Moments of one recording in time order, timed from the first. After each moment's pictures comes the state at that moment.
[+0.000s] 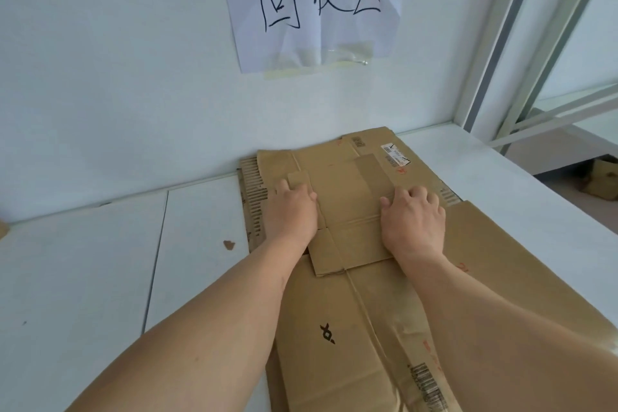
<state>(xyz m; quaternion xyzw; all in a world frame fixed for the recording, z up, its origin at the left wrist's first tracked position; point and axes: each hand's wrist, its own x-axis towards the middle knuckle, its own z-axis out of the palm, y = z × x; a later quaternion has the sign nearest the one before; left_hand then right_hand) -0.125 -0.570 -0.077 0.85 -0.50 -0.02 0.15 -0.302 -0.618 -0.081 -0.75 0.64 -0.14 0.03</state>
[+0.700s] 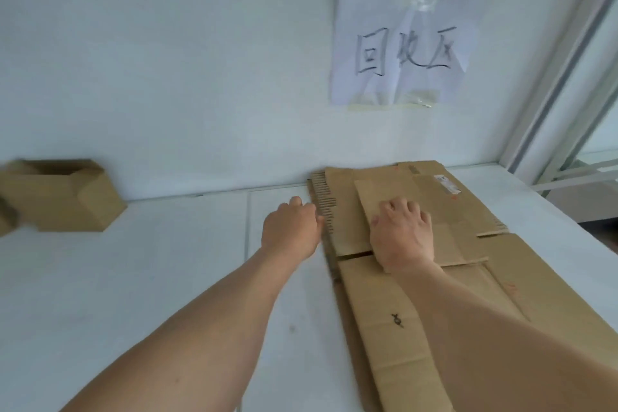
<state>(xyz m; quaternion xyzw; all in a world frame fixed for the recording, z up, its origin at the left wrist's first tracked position) -0.045 -0.445 -0.014 0.85 -0.53 0.02 0.08 -0.209 -0.524 -0.016 -0.85 0.52 -0.13 0.00</state>
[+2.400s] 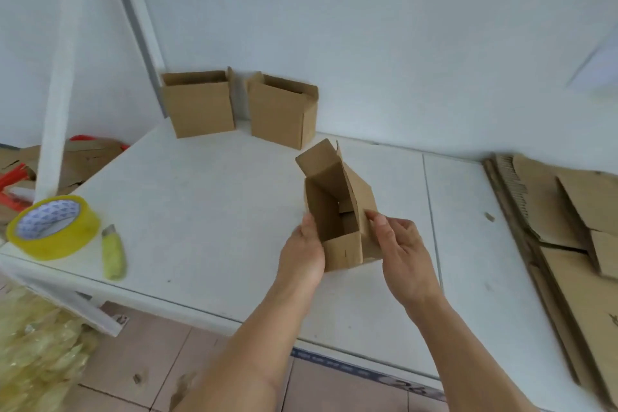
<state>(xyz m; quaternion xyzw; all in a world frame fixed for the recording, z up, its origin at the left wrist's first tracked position) 0.057 -0.130 -0.041 0.75 -0.04 -0.31 0.59 -0.043 -0.234 -0.027 -0.77 0.33 -0.20 0.51</state>
